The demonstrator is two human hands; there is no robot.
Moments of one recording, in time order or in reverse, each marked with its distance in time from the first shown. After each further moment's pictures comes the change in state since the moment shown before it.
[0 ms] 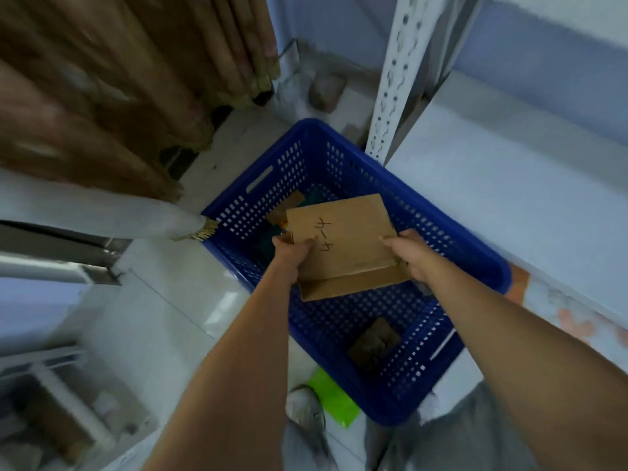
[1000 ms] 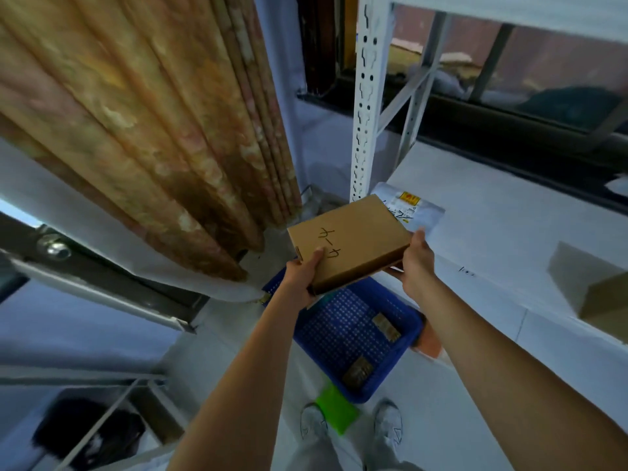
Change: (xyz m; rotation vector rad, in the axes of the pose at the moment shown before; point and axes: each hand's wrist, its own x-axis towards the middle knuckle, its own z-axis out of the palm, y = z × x) left_hand -0.541 0.178 -0.106 -0.304 -0.206 0.153; right_hand -0.536 -0.241 -0.145 0.672 0.156 -0.210
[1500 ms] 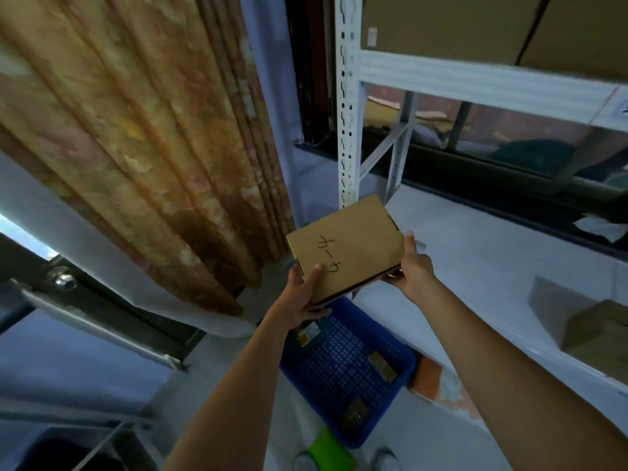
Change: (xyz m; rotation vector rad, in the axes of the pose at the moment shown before) left_hand -0.046 0.011 0.019 0.110 -0.194 0.139; right_hand -0.022 -0.064 -0.019 0.044 -0.115 -0.037
